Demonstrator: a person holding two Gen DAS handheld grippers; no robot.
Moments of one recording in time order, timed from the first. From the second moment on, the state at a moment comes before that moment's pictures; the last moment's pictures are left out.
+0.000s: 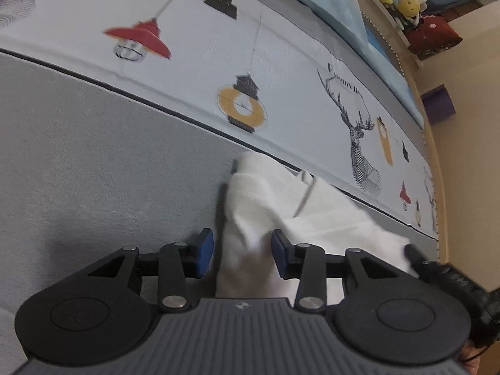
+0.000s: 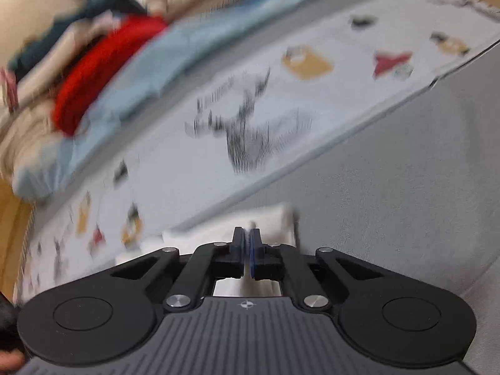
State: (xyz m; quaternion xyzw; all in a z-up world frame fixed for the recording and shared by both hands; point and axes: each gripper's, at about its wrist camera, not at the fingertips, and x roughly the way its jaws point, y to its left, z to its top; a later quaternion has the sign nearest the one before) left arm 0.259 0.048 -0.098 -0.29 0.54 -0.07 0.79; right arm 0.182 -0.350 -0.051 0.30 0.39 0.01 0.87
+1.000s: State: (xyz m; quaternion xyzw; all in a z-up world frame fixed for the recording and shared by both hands) left arm 0.186 -0.027 -0.058 0.02 0.53 -0.28 0.80; right arm 0.112 -0.343 -0.047 0.11 0.50 0.18 0.84
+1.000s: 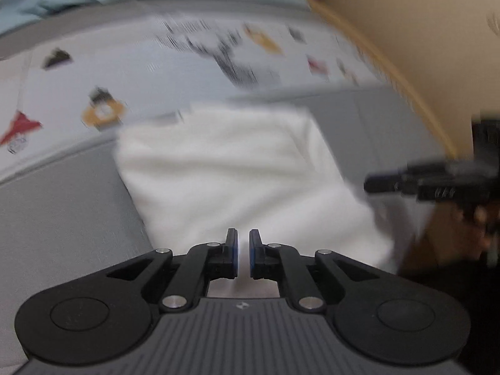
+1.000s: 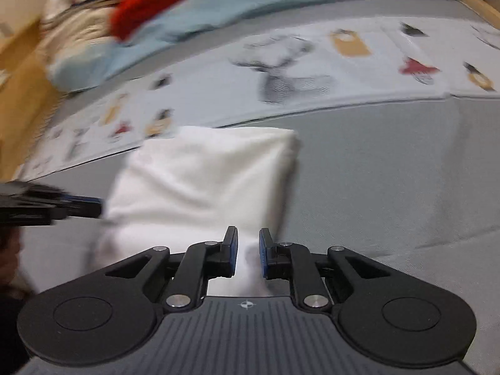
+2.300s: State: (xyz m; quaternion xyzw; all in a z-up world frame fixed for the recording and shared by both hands) left arm 0.230 0.007 -0.111 -0.15 0.59 -0.14 0.78; right arm 0.162 -0.343 -0.101 0.22 0.55 0.10 0.80
